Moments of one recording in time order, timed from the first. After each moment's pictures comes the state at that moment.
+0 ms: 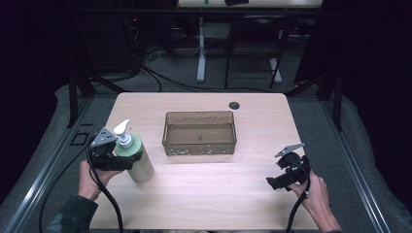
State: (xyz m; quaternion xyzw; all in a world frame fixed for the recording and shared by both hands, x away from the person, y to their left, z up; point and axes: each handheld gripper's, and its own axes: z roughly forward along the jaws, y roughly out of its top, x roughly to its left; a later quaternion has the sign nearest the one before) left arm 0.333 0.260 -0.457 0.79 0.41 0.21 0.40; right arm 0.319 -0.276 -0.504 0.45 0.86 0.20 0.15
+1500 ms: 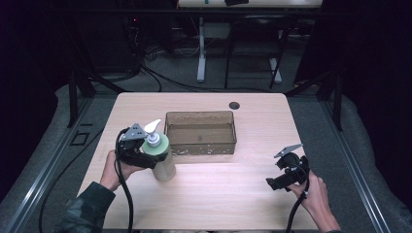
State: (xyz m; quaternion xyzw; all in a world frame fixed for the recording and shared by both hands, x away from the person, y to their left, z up) left arm 0.354 0.198 -0.454 0.84 0.31 0.15 0.41; right arm 0.319 -0.274 -0.506 0.45 0.86 0.19 0.15
